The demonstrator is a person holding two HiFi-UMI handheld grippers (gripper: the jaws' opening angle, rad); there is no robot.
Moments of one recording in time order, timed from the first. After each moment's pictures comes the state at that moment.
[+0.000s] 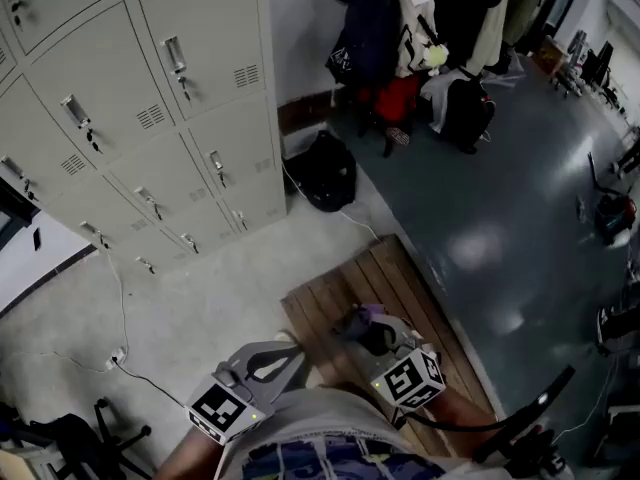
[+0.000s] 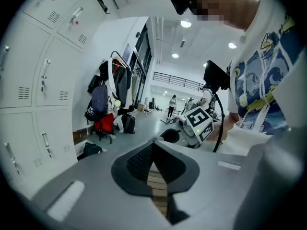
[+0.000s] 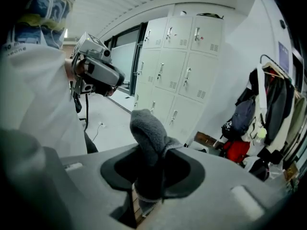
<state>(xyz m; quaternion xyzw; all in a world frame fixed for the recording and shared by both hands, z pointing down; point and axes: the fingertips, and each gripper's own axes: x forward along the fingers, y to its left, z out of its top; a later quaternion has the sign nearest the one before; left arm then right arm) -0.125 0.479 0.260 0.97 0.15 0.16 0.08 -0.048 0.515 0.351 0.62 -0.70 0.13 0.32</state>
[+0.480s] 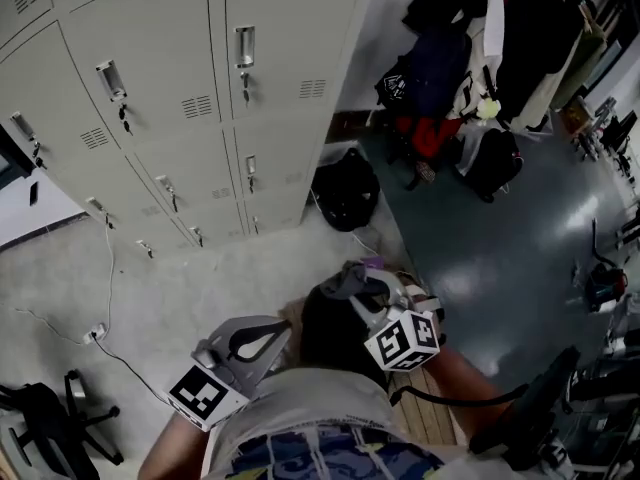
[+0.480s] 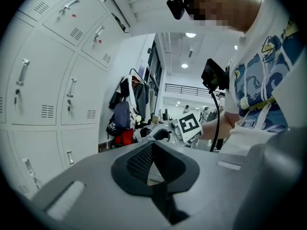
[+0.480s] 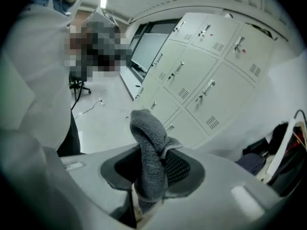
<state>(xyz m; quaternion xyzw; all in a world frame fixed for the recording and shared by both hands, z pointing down) -0.110 0.316 0.218 0.99 0.06 0.09 0.07 0.017 0.319 0.317 0.53 -0.71 -0.02 0.47</state>
